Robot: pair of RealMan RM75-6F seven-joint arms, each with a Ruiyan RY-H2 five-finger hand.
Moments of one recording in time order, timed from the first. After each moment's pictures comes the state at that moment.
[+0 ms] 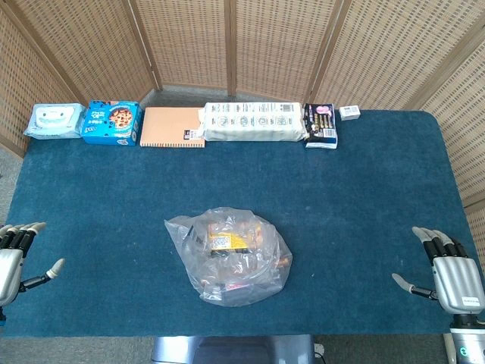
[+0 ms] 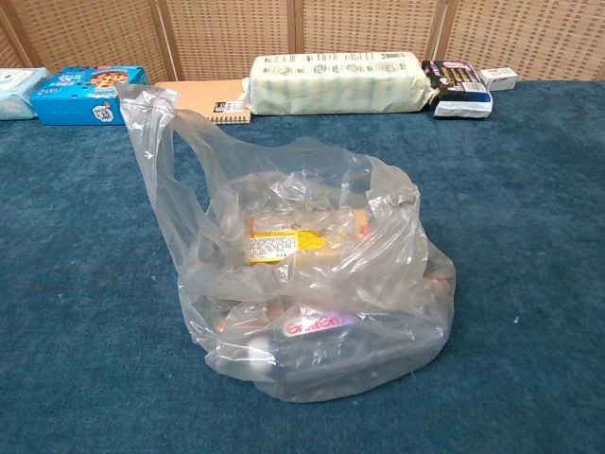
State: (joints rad) left arm -0.05 -1.10 -0.02 -1.70 1.49 1.50 0.19; right arm 0.05 -1.12 0.05 -1.64 -1.53 1.52 -0.13
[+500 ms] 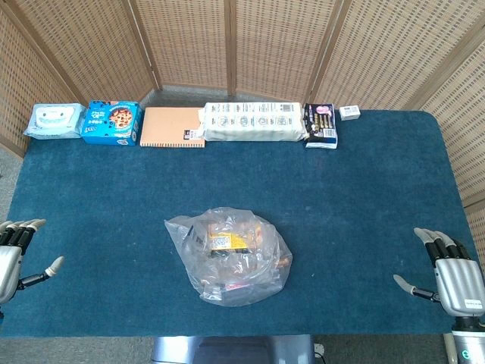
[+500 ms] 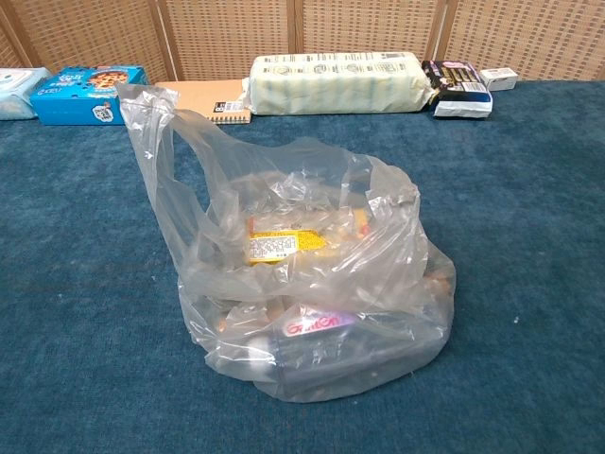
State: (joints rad) left arm -0.06 -1.07 -0.03 -1.72 1.51 1.49 0.16; right arm 0.04 -1.12 0.04 -1.63 -1.55 1.54 -0.12
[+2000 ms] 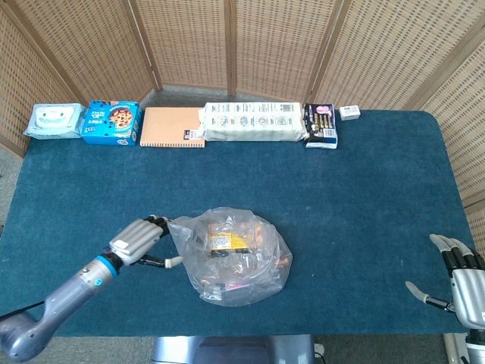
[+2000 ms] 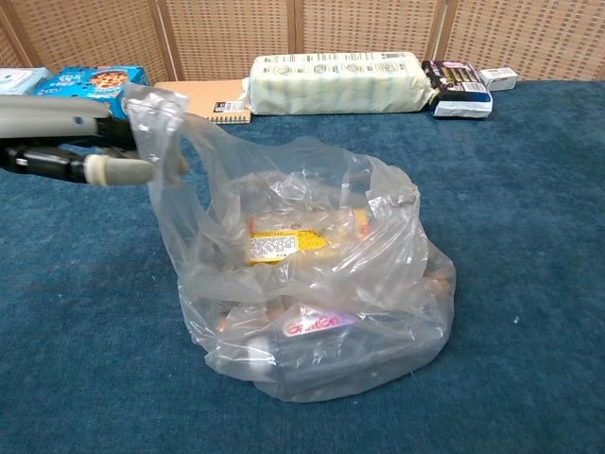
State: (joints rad) left arm -0.64 -1.13 -0.12 -1.90 1.30 0.74 0.08; right arm -0.02 -1.12 0.03 -1.58 -1.57 1.61 -0.03
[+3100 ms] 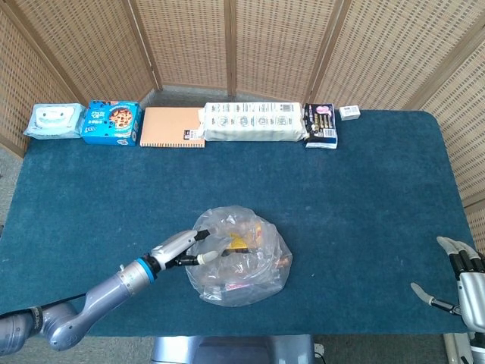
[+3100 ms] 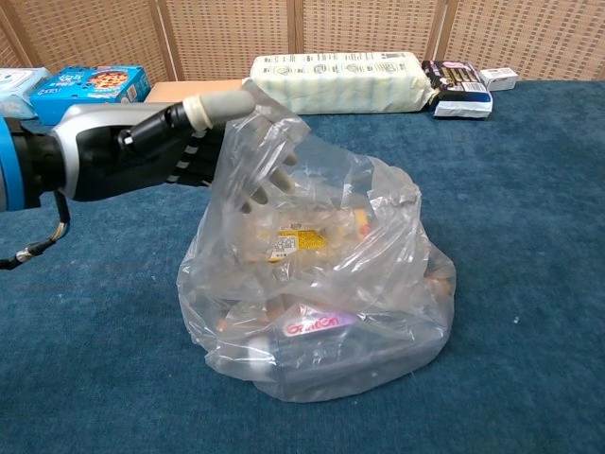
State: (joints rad) left arm -0.70 -1.32 -0.18 -1.84 1.36 0.67 -0.57; right arm -0.04 -1.13 0.04 -1.54 -1.56 1.63 0.02
